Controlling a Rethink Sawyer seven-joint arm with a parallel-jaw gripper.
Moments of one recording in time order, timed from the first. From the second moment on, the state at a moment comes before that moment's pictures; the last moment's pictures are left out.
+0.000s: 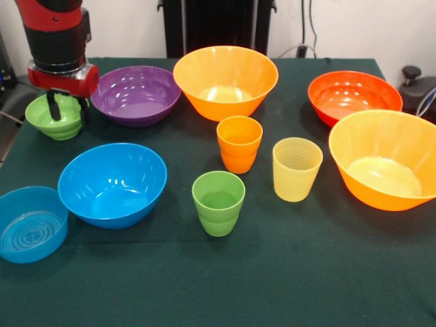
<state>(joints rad) -0.84 -0.49 0.21 1.60 -0.50 0.47 1.71</state>
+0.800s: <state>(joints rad) -0.83 -0.41 0.19 1.59 -0.50 0.37 1.71</state>
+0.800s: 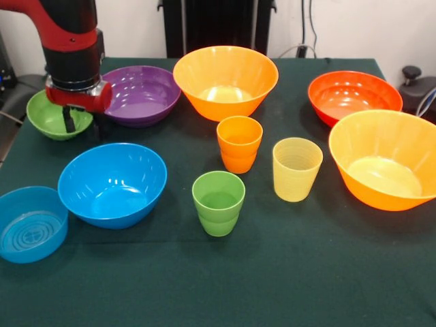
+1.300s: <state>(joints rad) -0.81 -0.44 0.16 1.59 -0.50 0.37 1.71</state>
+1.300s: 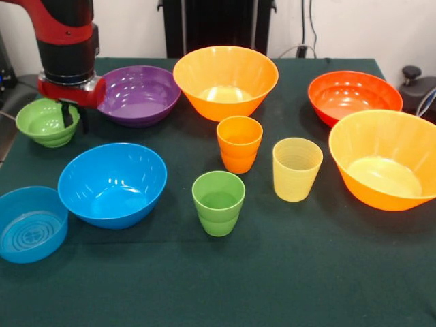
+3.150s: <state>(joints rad) -0.45 -0.63 -0.02 1.56 -0.50 0.60 1.71</state>
